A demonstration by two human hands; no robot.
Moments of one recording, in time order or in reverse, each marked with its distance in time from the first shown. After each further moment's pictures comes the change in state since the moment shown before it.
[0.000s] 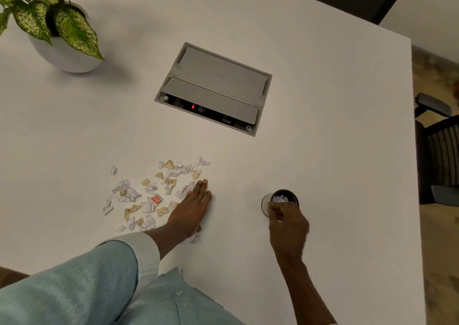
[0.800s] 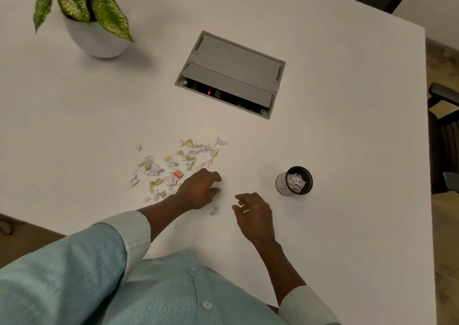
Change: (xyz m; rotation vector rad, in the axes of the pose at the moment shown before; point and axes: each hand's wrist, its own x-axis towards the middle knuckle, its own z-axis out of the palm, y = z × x) left_hand -0.048 -0.020 -0.022 -0.349 0.134 -0.088; right_hand -0.089 -0.030 0.062 0.072 -0.429 -0.123
